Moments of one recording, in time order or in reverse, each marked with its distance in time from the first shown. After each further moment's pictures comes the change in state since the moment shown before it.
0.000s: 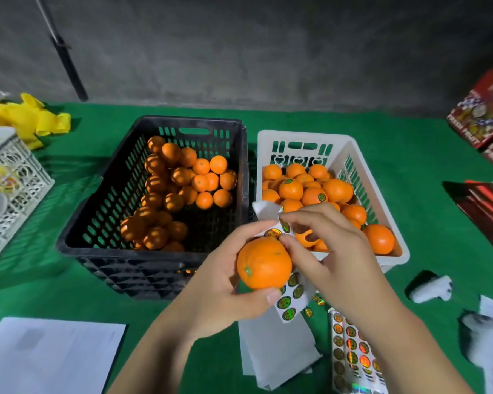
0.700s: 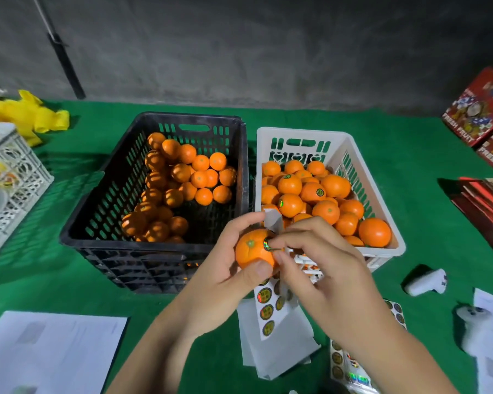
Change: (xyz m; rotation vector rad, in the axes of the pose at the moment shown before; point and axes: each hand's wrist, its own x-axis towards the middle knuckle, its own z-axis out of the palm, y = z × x) left_hand -0.014 0.003 0.007 -0.074 0.053 -0.043; right_hand -0.028 -0.035 0.003 0.049 -0.002 -0.057
